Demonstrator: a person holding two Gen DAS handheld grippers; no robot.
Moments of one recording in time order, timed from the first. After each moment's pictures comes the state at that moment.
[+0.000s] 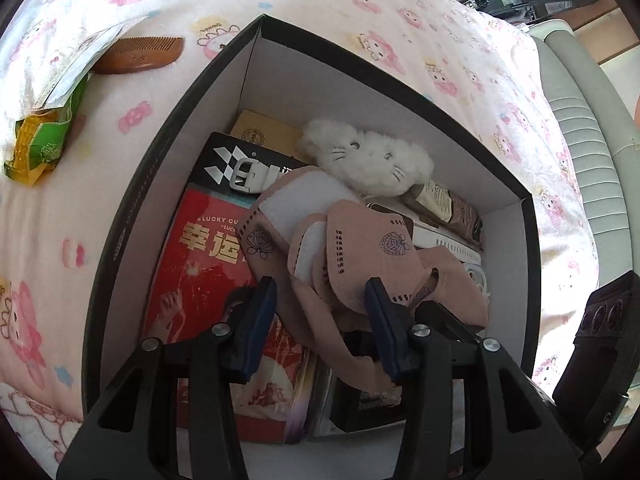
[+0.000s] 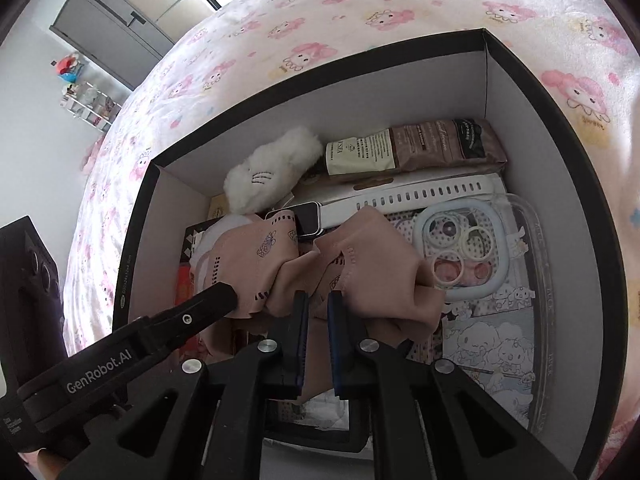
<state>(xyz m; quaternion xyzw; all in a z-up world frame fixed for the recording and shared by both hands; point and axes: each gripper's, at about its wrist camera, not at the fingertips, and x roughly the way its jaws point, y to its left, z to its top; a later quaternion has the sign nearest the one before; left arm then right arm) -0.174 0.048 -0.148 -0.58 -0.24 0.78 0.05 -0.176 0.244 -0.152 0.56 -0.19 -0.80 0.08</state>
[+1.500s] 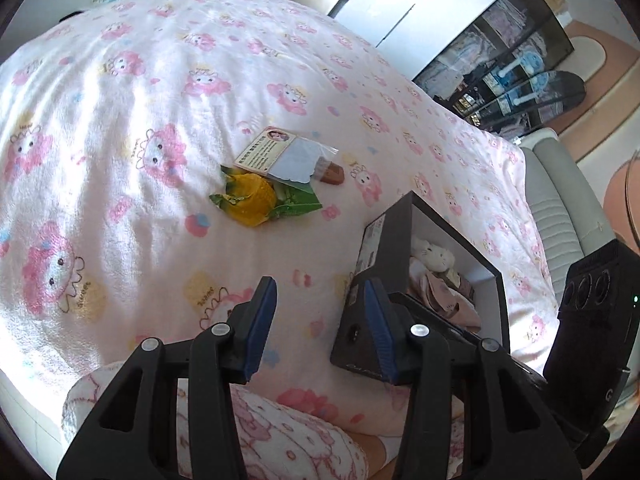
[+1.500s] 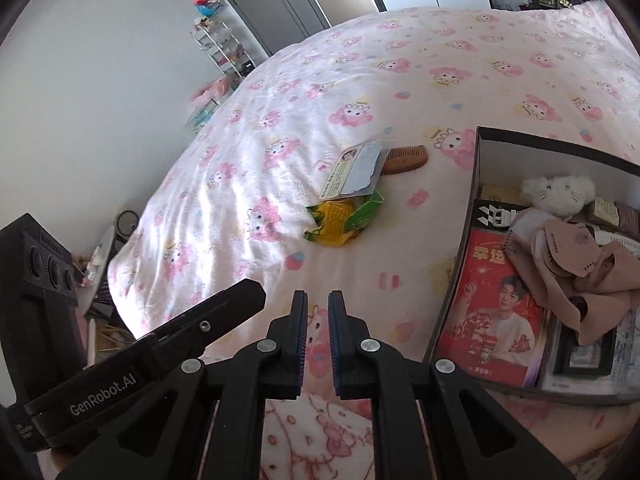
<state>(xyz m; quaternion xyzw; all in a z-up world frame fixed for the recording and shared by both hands) -0.038 -0.161 -0.078 -0.43 -0.33 0.84 -0.01 -0.105 0.011 -0.070 0.50 -0.08 -0.82 0.26</state>
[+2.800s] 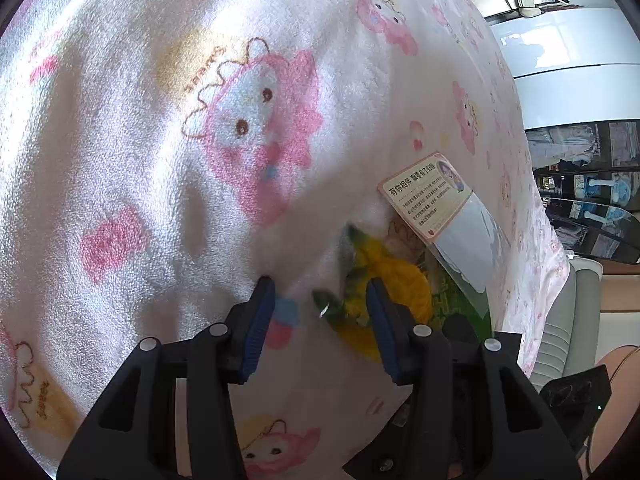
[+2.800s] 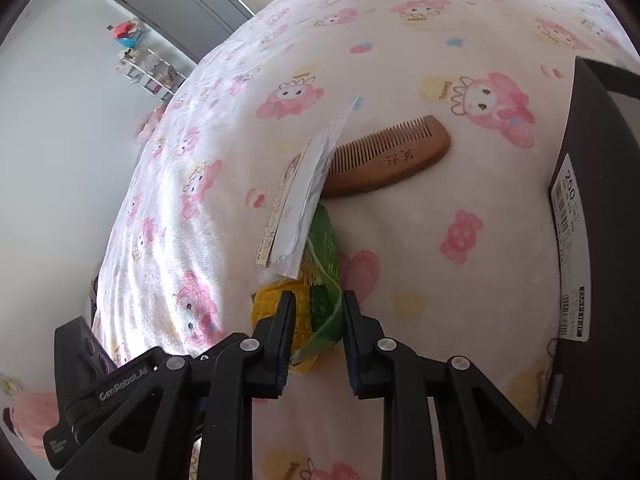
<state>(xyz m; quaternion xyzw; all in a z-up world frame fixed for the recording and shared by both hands) -0.139 -0.274 -0.219 -0.49 -0.50 0.70 -0.12 -0.231 -0.048 -0.173 0.53 -0.19 -0.80 0.19</state>
